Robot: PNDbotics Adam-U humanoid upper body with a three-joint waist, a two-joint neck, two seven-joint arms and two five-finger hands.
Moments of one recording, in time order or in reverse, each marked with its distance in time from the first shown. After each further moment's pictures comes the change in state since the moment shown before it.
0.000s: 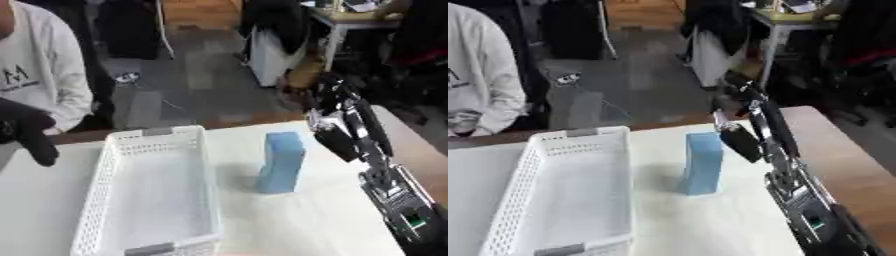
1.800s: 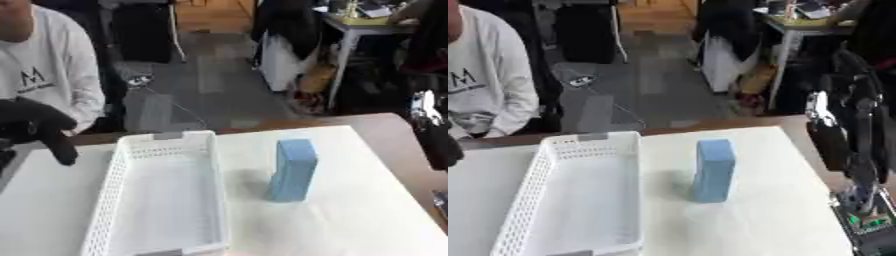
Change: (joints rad) left arm -0.009 0.000 0.009 0.000 -0.007 0.000 0.006; right arm 0.141 -0.008 -0.159 -0.250 -0.082 0.072 -0.289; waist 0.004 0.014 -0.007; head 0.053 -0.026
